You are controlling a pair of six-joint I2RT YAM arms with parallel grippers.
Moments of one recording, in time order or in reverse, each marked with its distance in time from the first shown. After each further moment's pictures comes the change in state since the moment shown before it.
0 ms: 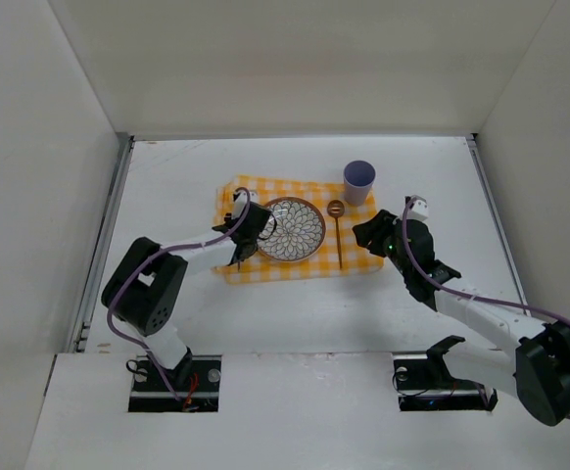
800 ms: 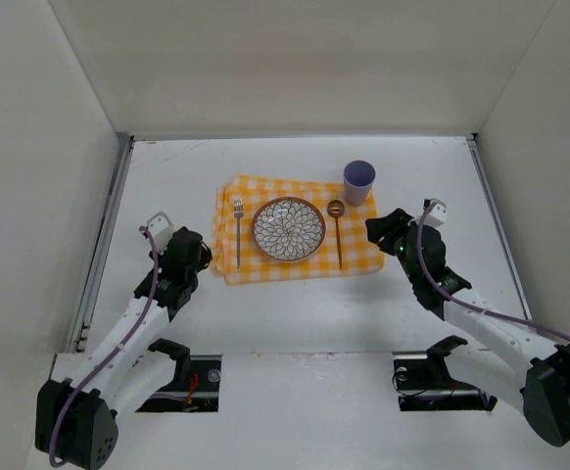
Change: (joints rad) left arm 0.195 -0.781 -0.352 -0.177 0.003 -0.378; right arm -0.018 -0.113 -0.034 0.016 0.095 0.018
